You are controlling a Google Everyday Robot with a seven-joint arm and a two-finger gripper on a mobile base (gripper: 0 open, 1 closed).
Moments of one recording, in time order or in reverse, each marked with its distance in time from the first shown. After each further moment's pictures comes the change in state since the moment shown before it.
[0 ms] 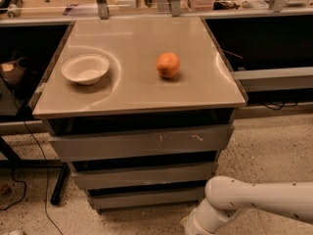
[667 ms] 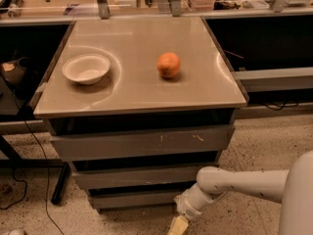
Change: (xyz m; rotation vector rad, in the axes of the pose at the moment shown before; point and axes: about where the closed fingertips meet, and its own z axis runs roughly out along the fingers) arm -0.030 -0.138 0.048 0.091 -0.114 -0.039
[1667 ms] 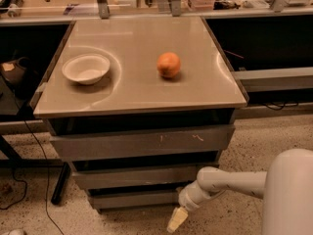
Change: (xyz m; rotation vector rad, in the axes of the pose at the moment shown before) arm 0.018 -0.082 0.025 0.133 -0.026 -0.028
